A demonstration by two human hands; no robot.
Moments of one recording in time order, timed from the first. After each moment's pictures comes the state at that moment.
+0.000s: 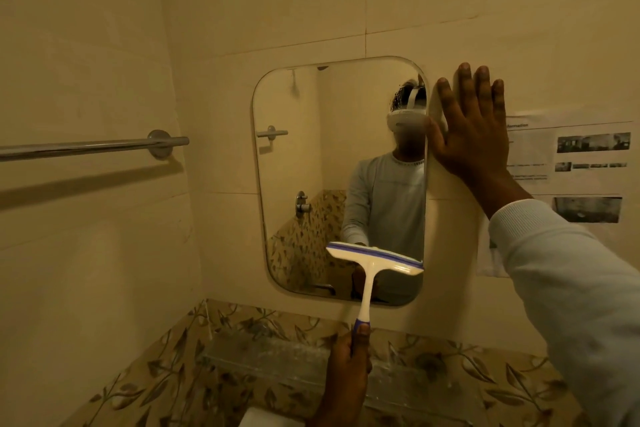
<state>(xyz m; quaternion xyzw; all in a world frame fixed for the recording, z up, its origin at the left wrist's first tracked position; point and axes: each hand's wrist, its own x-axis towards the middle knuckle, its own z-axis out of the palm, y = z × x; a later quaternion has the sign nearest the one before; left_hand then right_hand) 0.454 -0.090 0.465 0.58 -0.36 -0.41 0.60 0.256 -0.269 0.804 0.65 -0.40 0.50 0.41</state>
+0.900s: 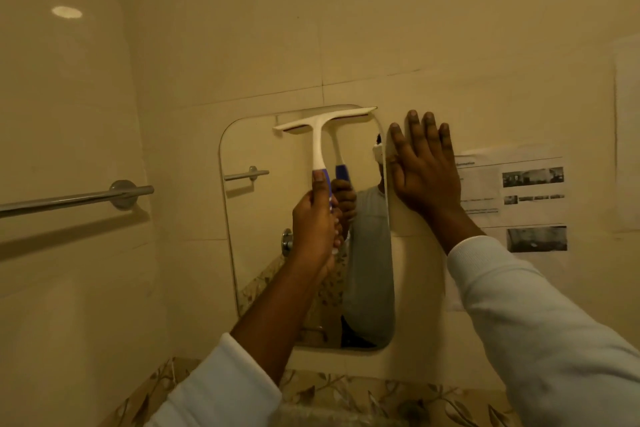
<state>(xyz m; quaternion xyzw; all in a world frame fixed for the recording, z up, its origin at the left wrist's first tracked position) 0.429 -0.093 0.773 0.40 -0.44 -0.34 0.73 0.252 -0.258 0.805 0.66 -0.39 0.50 0.40</state>
